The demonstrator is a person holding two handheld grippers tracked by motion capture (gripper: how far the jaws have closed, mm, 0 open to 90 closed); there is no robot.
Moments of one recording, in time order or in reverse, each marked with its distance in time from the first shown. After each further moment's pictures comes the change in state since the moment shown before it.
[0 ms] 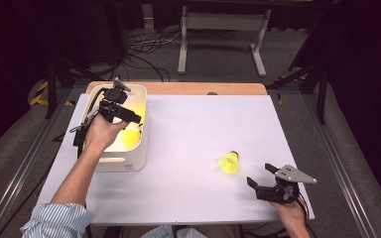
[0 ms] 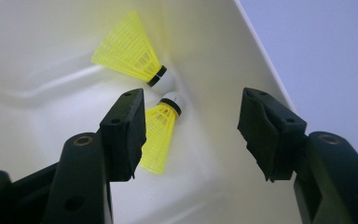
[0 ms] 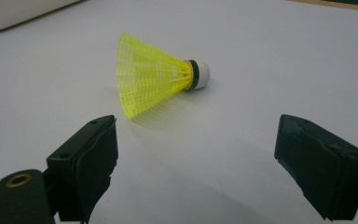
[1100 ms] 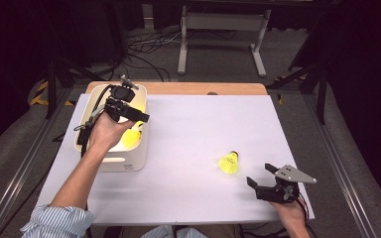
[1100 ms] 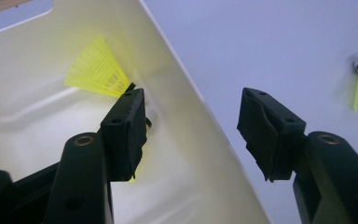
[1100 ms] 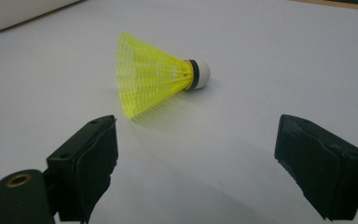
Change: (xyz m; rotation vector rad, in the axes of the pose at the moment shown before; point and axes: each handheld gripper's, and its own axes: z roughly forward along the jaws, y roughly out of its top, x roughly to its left) left arm -0.029 0.006 -0.015 -0.040 -0.037 0.084; right arm 0.000 0.000 0.000 0.001 0.001 0.000
